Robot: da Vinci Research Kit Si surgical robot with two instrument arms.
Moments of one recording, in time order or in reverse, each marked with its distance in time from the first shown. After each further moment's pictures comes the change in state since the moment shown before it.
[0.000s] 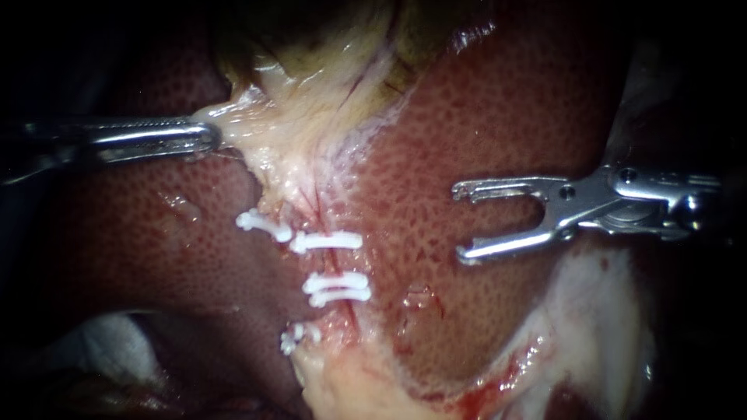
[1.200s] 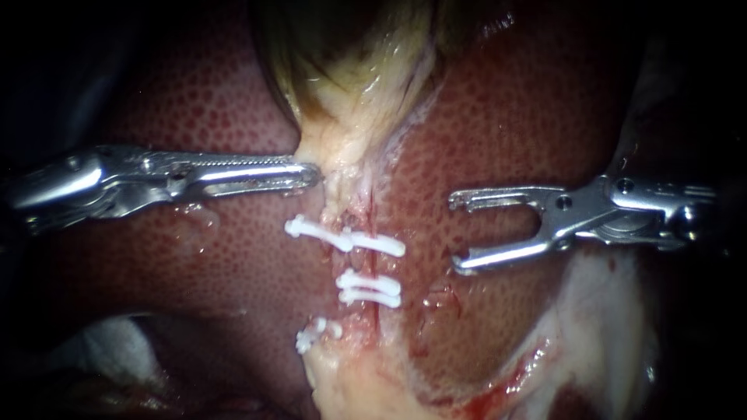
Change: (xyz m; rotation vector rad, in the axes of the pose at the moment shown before) right arm -0.001 -0.001 0.001 0.022 0.003 0.011; left arm -0.006 0.002 0.012 -0.087 -0.056 -0.001
